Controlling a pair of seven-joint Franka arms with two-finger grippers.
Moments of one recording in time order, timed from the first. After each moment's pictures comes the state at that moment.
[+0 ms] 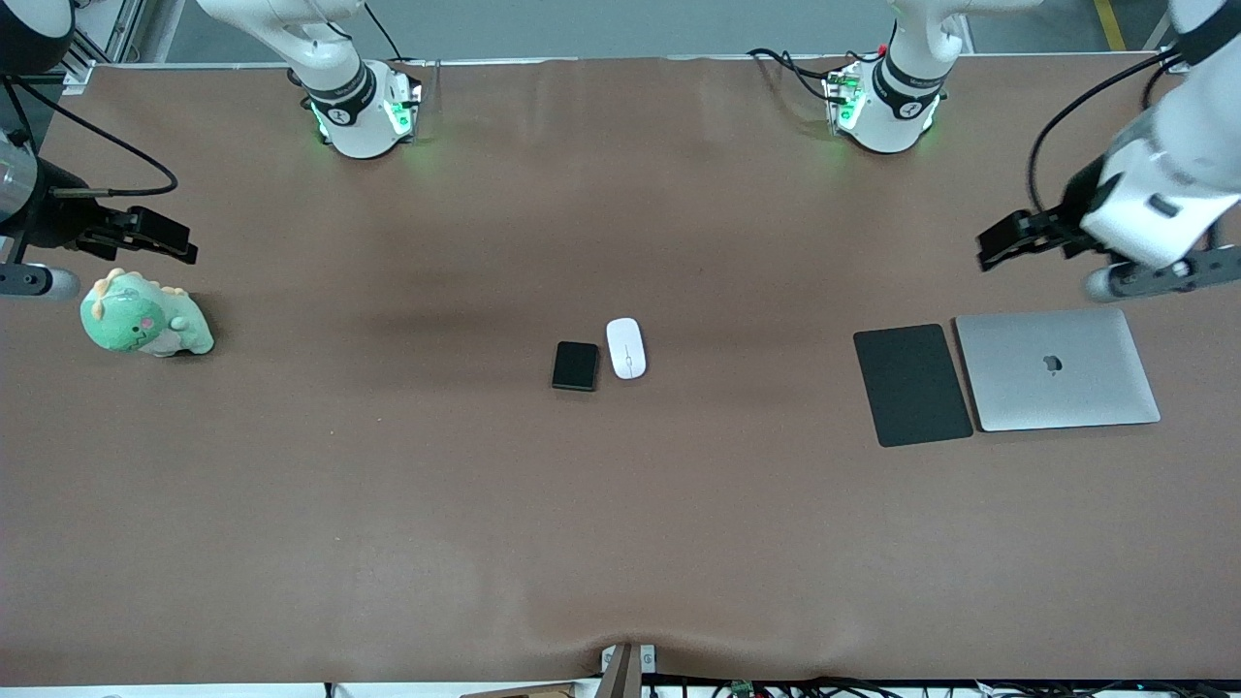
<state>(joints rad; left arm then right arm) -0.11 0.10 -0.12 -1.49 -0.02 1.51 -0.38 0.03 0.03 -0.02 -1.57 0.03 1.45 0.09</state>
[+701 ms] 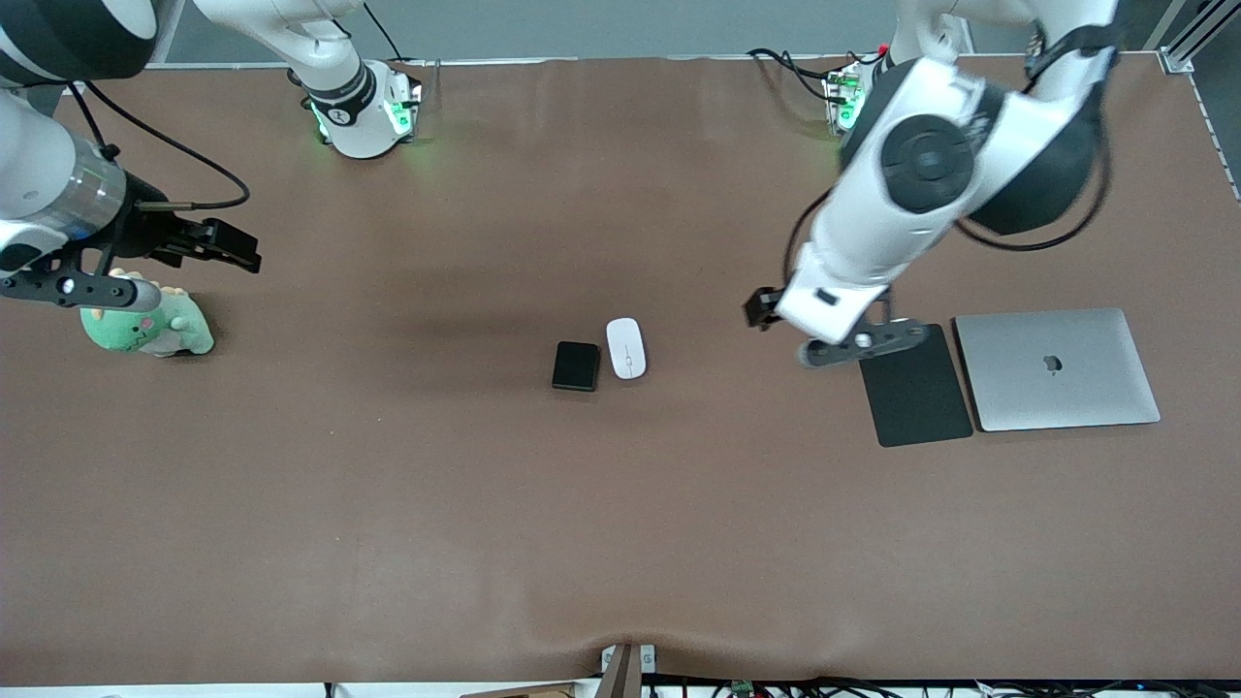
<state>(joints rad) -0.44 0.35 -0.12 -1.46 -0.01 1.76 -0.77 0.15 0.05 -0.02 -1.57 0.05 1.48 0.23</state>
